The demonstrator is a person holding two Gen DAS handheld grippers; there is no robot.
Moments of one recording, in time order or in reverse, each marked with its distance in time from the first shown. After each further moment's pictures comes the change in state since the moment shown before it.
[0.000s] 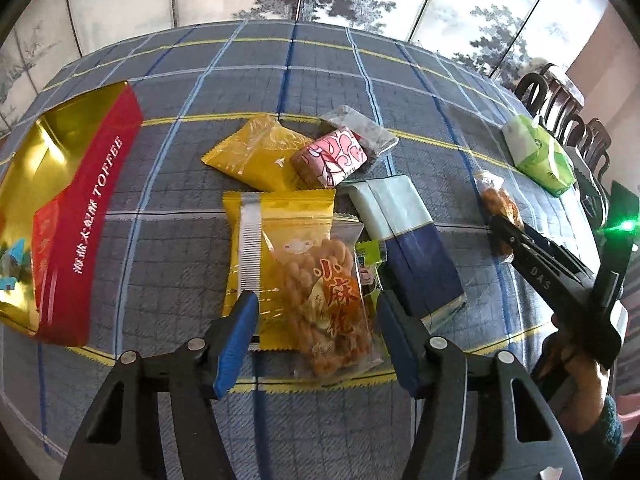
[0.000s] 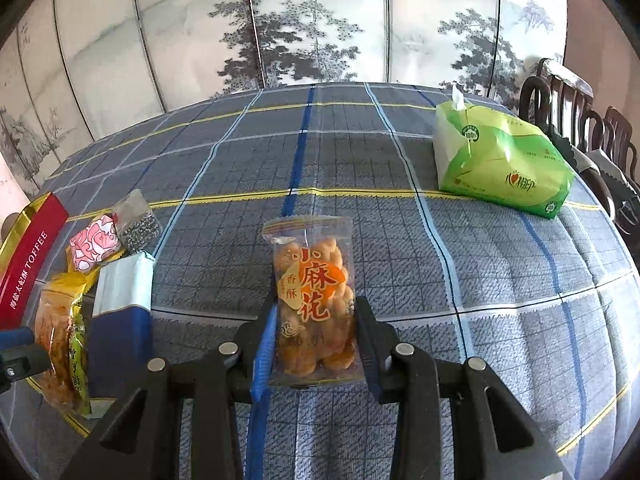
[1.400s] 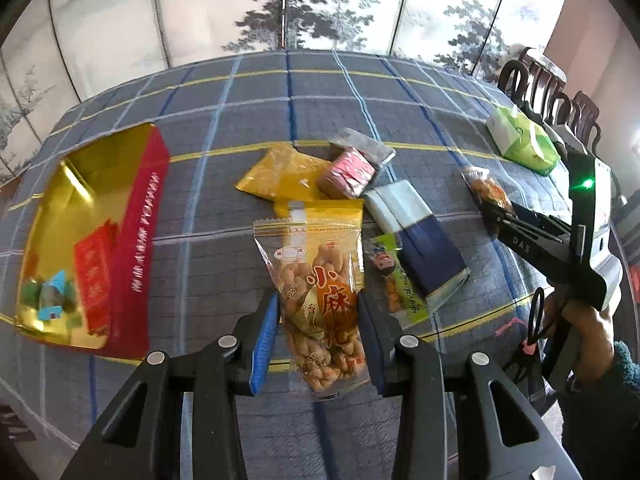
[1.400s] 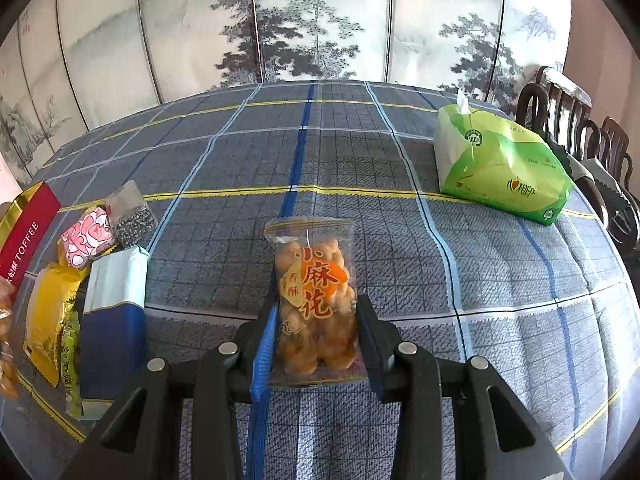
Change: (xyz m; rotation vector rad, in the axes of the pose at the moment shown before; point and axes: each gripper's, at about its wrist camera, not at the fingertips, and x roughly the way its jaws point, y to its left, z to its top) left arm -0.050 0.016 -0.010 0.134 -0.084 0.041; right arm 0.000 0.007 -0.003 -0.038 0.009 -0.045
